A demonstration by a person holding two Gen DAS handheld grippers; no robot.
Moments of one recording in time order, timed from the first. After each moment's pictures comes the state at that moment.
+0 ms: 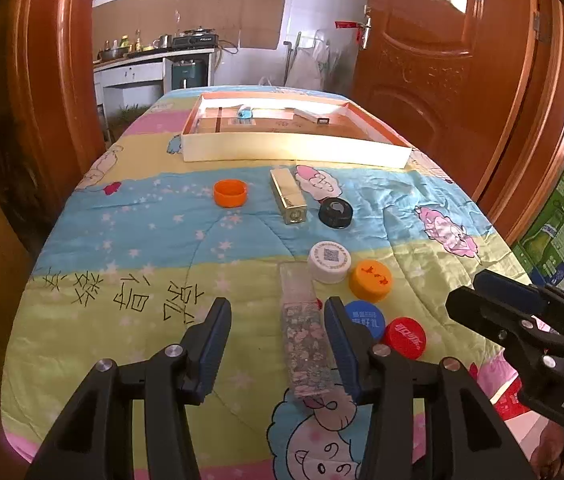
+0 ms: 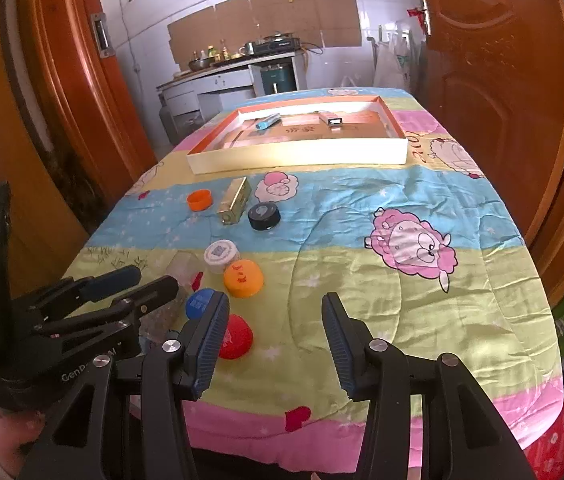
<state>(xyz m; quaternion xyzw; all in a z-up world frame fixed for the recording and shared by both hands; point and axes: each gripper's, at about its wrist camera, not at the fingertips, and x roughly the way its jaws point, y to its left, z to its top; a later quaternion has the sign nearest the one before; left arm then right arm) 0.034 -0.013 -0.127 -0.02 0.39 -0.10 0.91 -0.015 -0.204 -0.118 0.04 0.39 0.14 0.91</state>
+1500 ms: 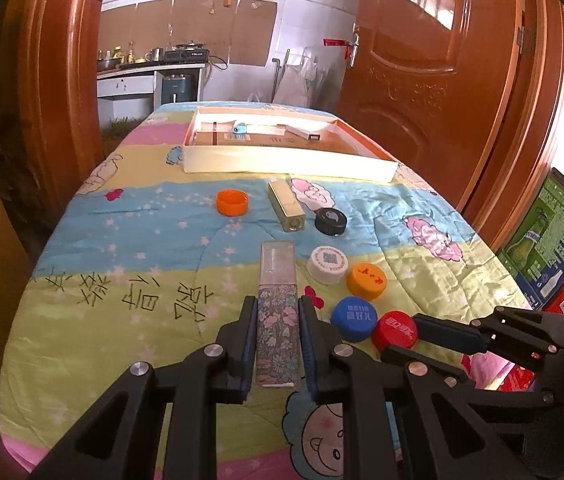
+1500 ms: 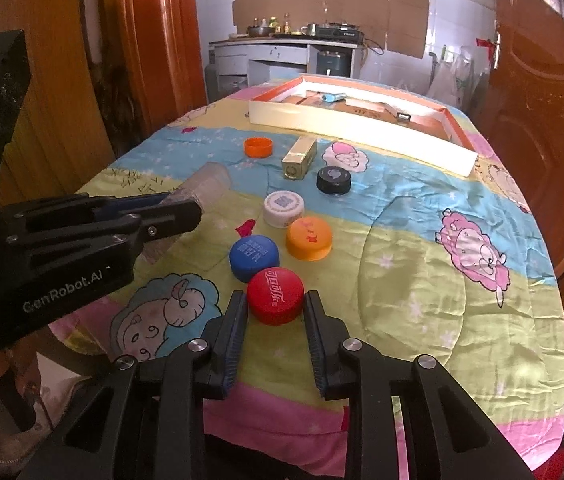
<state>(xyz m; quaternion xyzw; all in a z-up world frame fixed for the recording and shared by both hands) 0.022 0.007 -0.123 -0.04 0.36 -0.13 0.92 -0.027 -0.153 -0.146 -0.08 0.39 0.21 0.89</state>
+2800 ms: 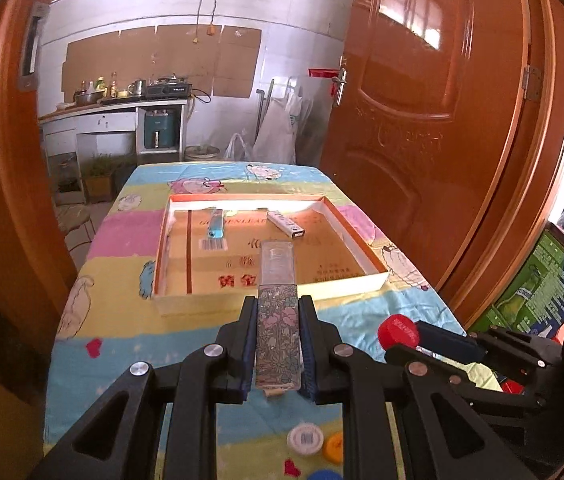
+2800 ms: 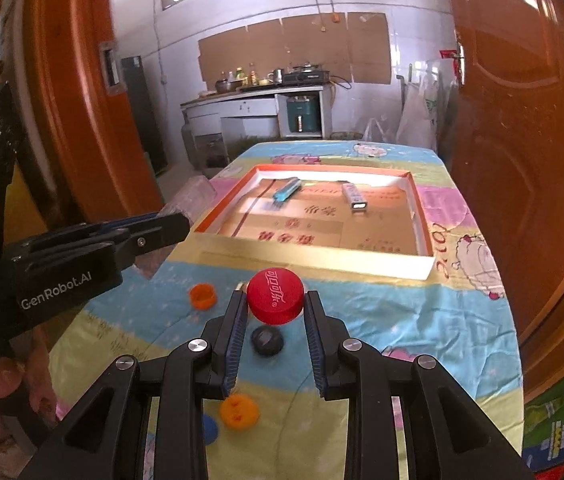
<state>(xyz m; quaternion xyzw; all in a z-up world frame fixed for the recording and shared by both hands) 0.133 -0.014 -0.032 -0.04 0.32 -0.16 0.93 0.068 -0.194 -0.059 0.01 0.33 0.18 0.93</state>
